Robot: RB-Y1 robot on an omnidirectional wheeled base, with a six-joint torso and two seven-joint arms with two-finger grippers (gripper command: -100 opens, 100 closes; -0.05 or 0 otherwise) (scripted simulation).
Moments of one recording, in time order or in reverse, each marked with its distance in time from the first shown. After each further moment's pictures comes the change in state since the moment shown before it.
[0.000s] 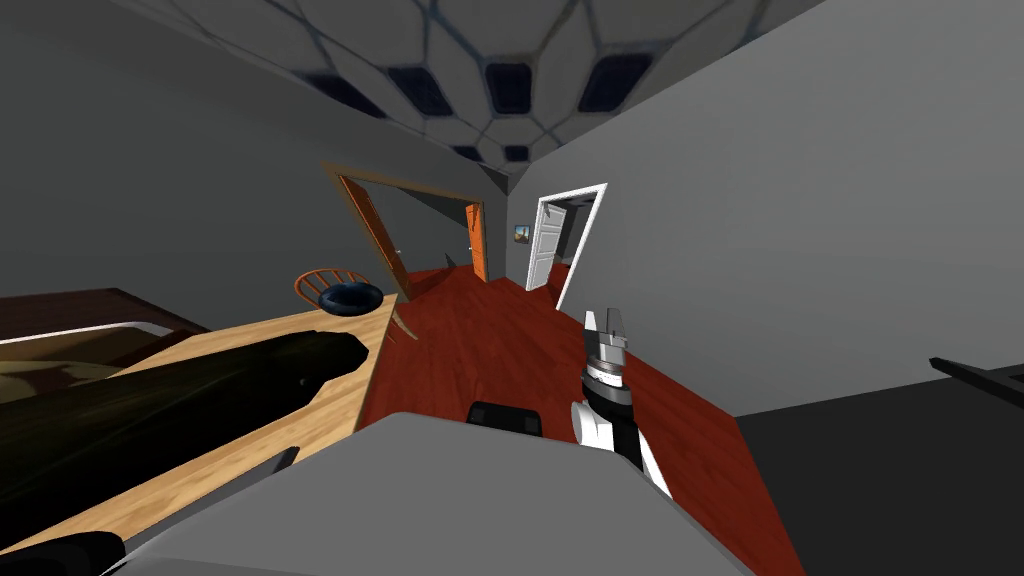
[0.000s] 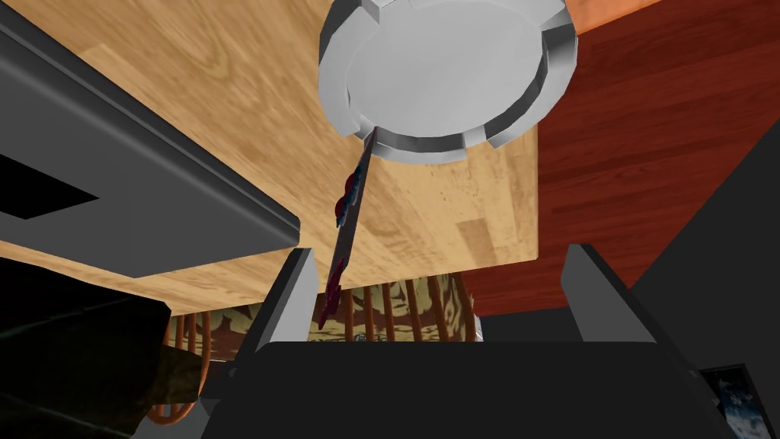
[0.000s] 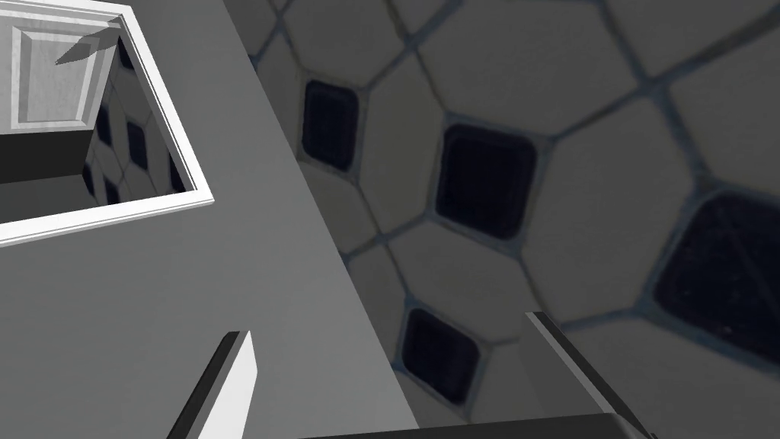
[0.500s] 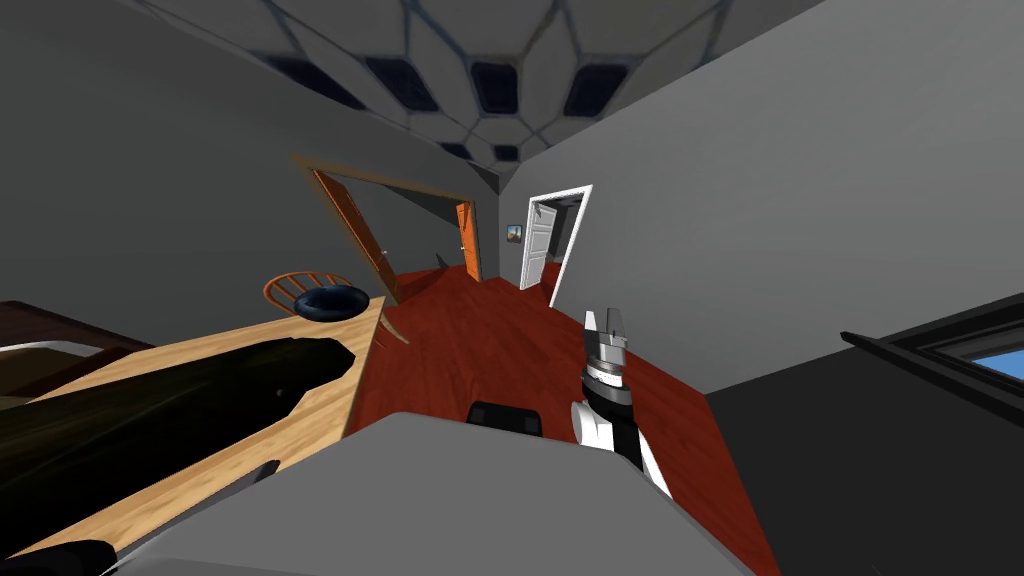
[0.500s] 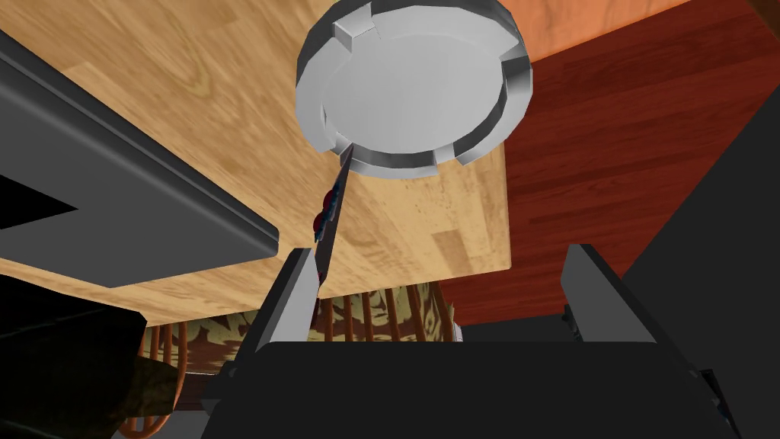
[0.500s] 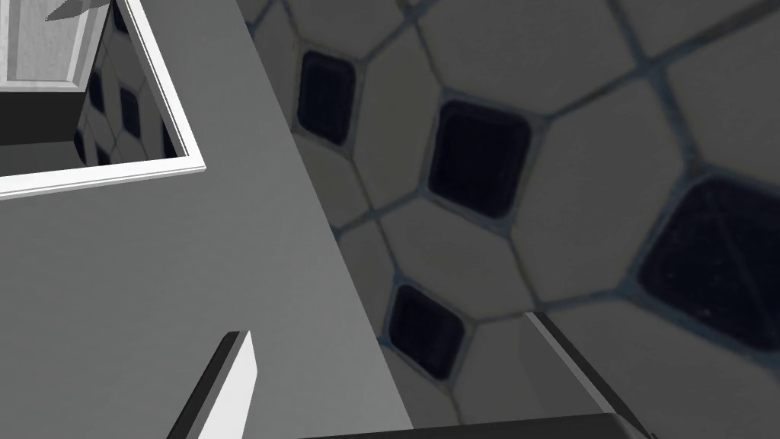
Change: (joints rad) left arm 0.045 0.004 -0.065 -0.058 0.141 0.027 -0.034; right arm 0.000 0.000 0.000 0.000 0.000 0.000 0.000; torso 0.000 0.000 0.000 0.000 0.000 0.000
